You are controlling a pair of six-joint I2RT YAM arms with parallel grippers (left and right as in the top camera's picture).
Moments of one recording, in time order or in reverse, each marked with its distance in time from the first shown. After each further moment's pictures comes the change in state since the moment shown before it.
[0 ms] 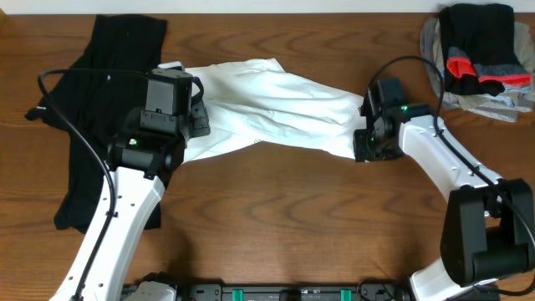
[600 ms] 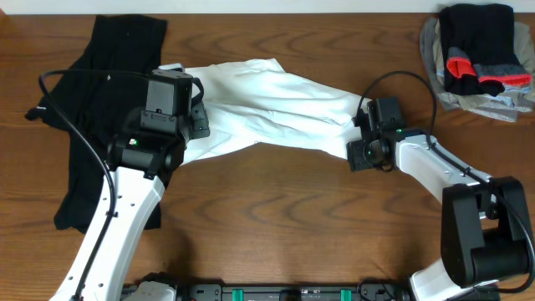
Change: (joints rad) left arm 0.000 0.000 0.000 -0.019 0.000 0.002; right arm 0.000 -0.005 -0.186 0.296 -0.011 -0.134
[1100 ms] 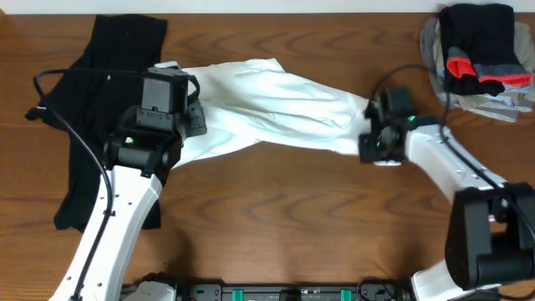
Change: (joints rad) left arm 0.023 0.005 0.039 -0.002 0.000 0.009; right arm -0.075 -0.039 0.183 -0.212 -0.024 0.061
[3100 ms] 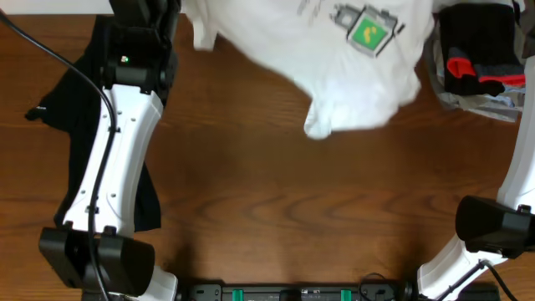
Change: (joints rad) left arm 0.079 0.386 0.495 0.745 0.152 0.220; right arm -0.282 0.201 1.255 -0.011 -0.186 -0.262
